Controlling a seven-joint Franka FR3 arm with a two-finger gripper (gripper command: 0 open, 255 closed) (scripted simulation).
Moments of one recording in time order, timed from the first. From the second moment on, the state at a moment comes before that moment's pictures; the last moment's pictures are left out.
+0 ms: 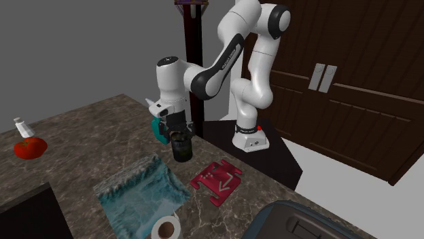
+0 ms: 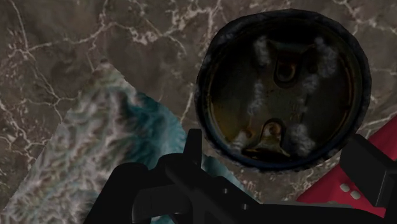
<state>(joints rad) 0.51 -0.30 0.07 -2.54 0.03 2.24 -0.89</state>
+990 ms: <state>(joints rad) 0.50 -0.36 0.06 -2.48 0.03 2.12 -0.89</state>
